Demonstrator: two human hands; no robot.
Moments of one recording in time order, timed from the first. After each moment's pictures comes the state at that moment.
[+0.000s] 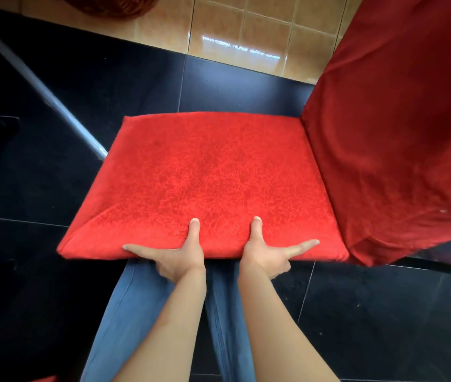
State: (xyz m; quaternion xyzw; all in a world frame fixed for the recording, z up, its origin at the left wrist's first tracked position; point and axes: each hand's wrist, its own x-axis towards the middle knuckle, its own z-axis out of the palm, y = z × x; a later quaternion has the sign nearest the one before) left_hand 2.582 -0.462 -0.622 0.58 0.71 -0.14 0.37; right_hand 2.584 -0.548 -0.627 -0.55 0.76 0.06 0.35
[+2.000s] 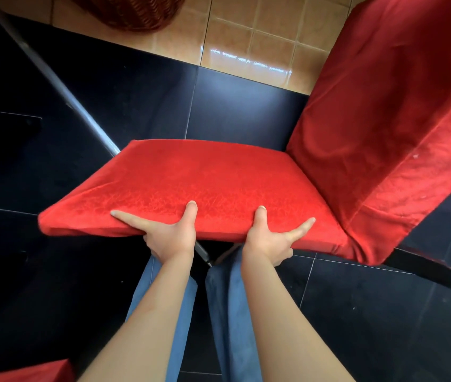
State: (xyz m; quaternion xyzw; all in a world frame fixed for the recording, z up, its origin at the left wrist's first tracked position) left_hand 2.612 -0.425 -0.586 0.67 0.61 -0.16 0.38; right_hand 2.612 -0.531 -0.579 -0.58 0.72 0.09 0.36
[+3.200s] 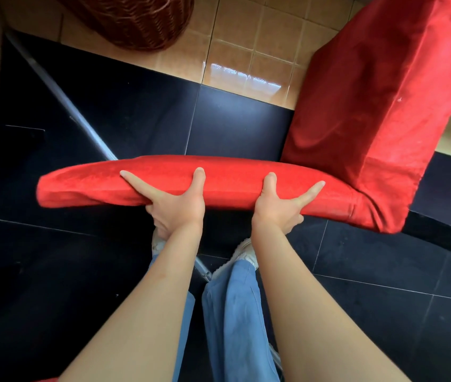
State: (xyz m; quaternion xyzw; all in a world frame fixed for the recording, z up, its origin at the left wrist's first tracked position) left_hand 2.688 -0.437 -0.573 0.71 0.59 -0.17 0.36; right_hand 2.689 -0.548 -0.591 -0.64 0.66 0.05 0.39
